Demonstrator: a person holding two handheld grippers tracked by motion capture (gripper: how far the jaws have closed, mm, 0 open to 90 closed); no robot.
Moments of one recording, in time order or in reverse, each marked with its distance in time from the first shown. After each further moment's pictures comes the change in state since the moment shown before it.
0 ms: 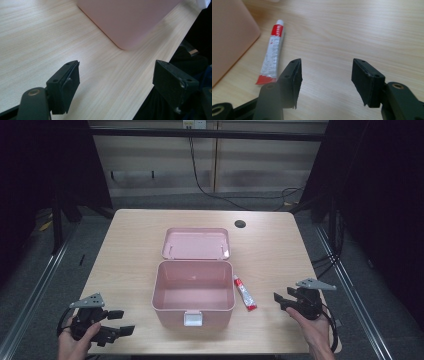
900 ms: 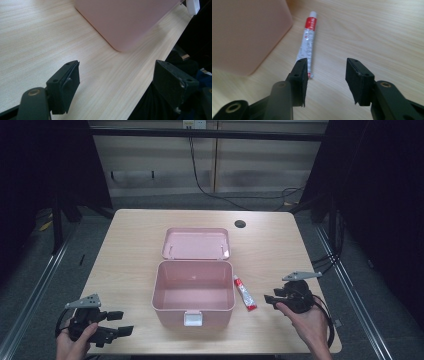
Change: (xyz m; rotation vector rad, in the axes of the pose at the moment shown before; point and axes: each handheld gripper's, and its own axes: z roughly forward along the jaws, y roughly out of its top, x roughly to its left) left arm 0.002 -0.004 -0.002 -0.028 -0.043 -0.036; right arm 0.030 0.034 -0.003 0.168 0.124 -0.083
